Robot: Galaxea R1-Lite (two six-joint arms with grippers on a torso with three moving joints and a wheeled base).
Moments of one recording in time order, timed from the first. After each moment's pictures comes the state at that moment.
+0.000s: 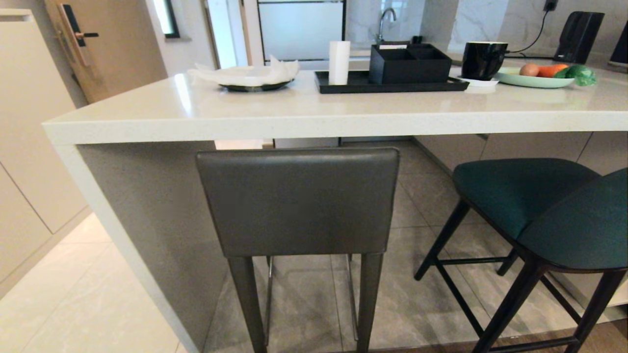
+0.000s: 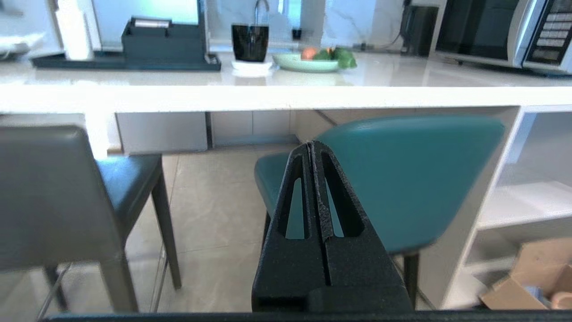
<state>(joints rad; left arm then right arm) 0.00 0.01 -0.17 0.01 -0.09 0.07 0.10 0.27 -0.81 0.22 -0.24 -0.15</state>
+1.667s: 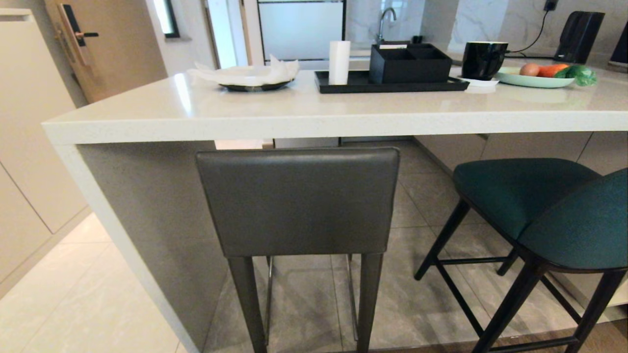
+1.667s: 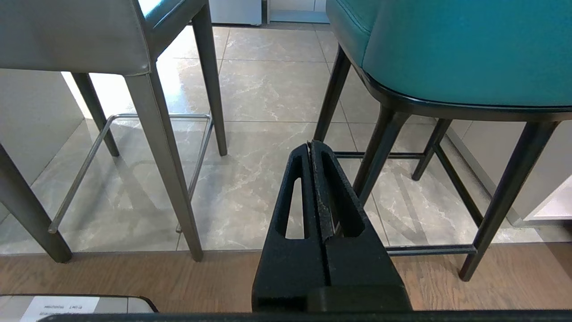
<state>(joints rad) 0.00 0.00 0.00 -0.11 -0.05 0.10 -0.01 0.00 0.00 0.01 0.03 -0.08</state>
